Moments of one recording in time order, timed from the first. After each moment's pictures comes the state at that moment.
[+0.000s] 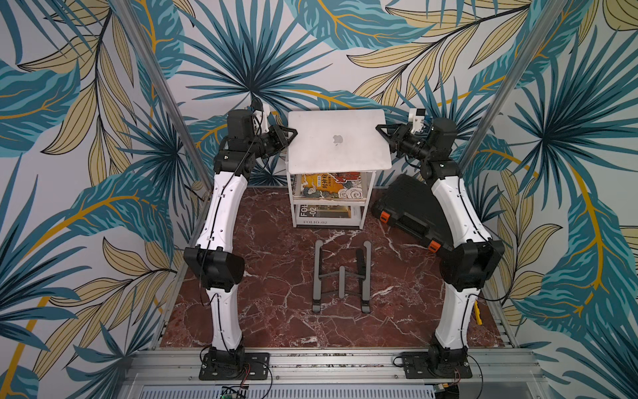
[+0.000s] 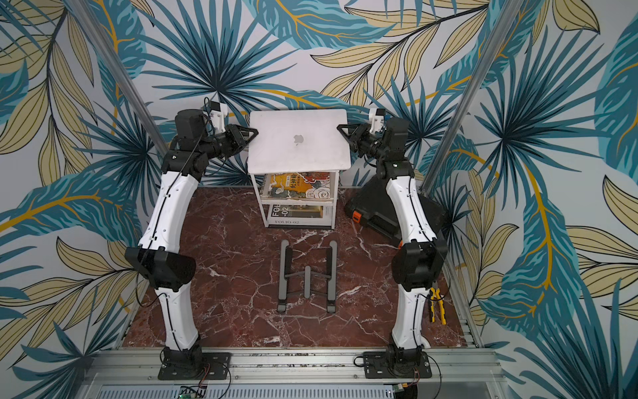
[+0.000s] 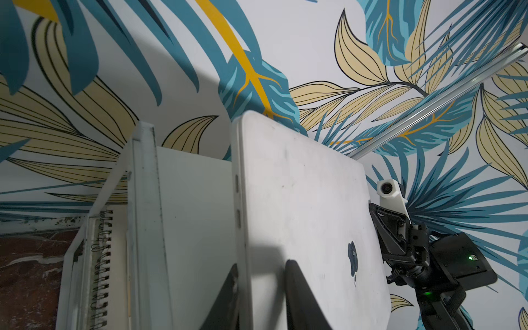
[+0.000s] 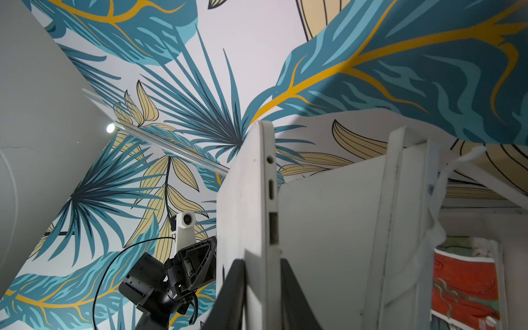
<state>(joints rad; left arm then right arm) -0.12 2.10 2.50 -0.56 0.59 -0.70 0.23 2.10 2.30 -0.11 -0.71 1.14</state>
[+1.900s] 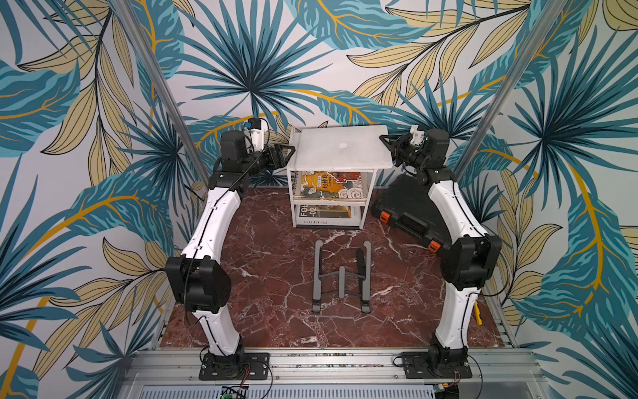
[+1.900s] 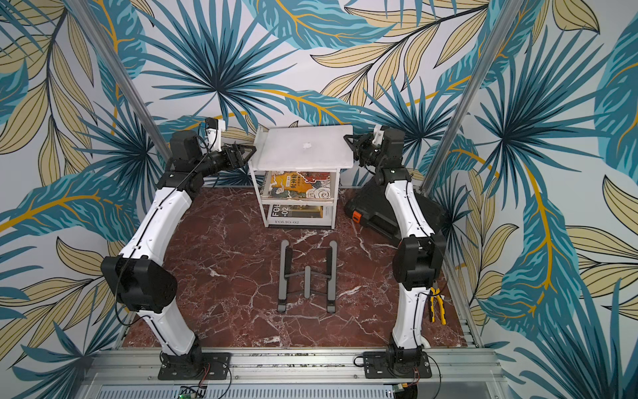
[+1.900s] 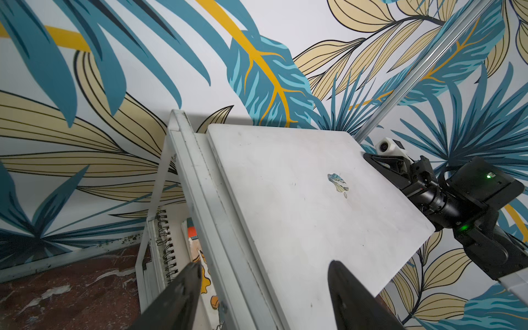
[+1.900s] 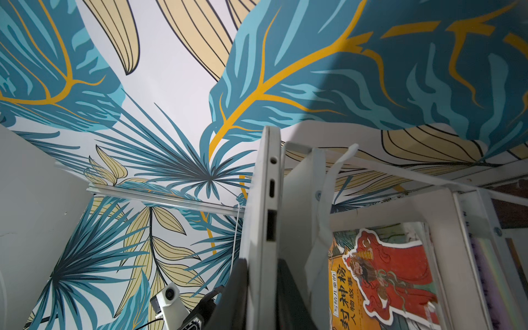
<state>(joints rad) -0.06 1.82 1.92 -0.27 0.63 -0.40 0.20 2.07 2.11 -0.07 -0.57 1.27</state>
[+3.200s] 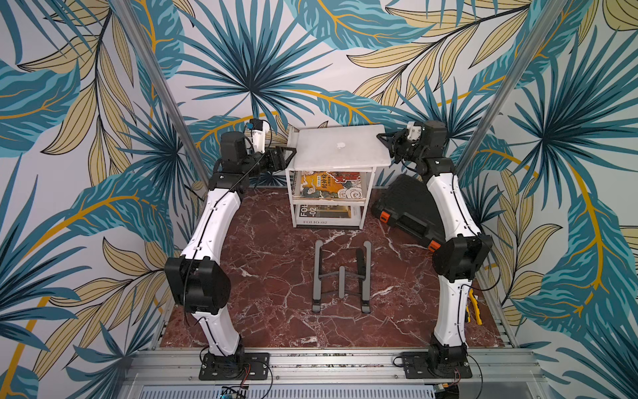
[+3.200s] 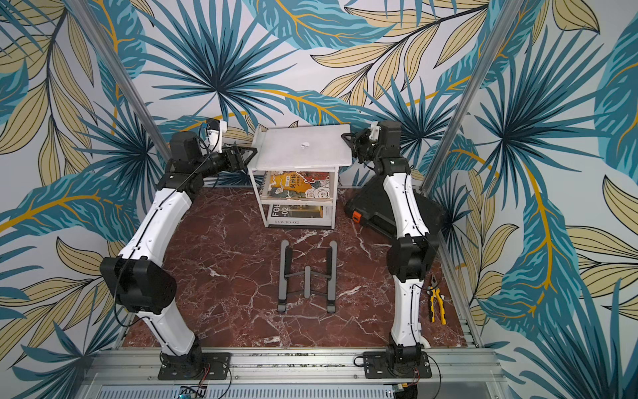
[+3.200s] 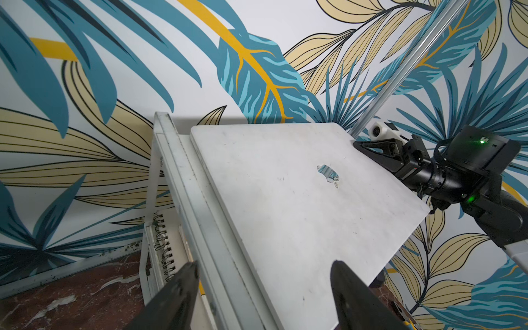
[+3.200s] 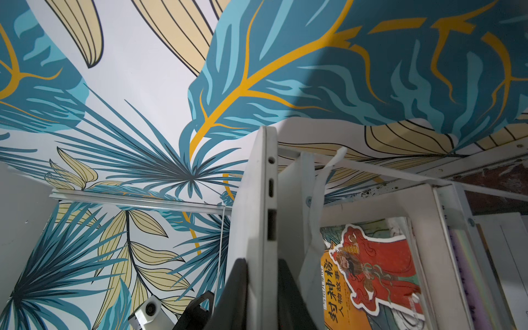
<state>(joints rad) -0.07 1.81 1.89 -0.25 0.66 -0.35 0.22 2.22 2.45 -0.38 -0.57 1.19</state>
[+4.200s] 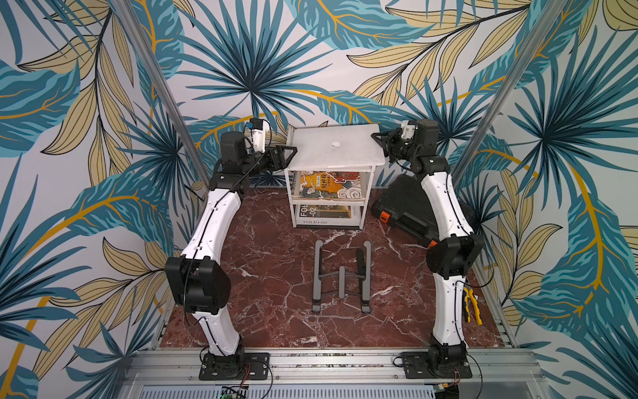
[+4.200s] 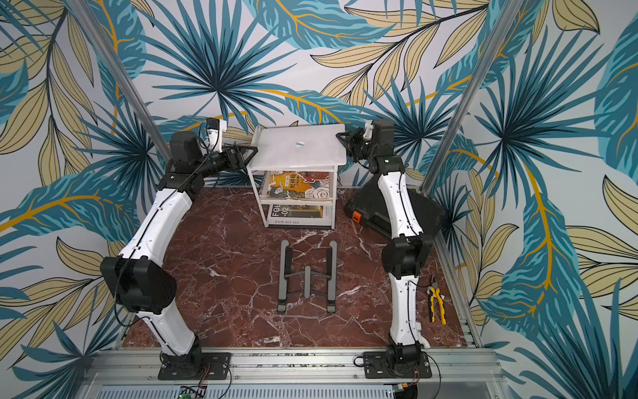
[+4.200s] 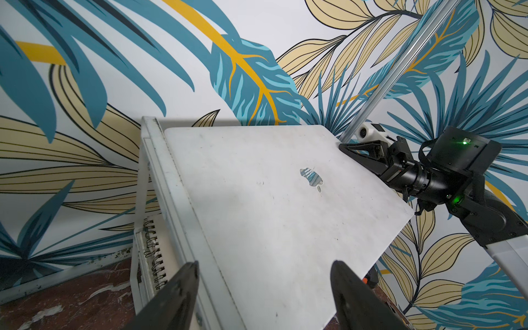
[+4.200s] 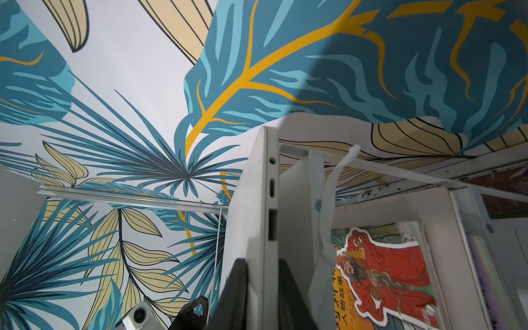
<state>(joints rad) -0.07 1.81 1.89 -0.22 0.68 -0.38 0.26 2.29 2.57 -0.45 -0.54 1.16</state>
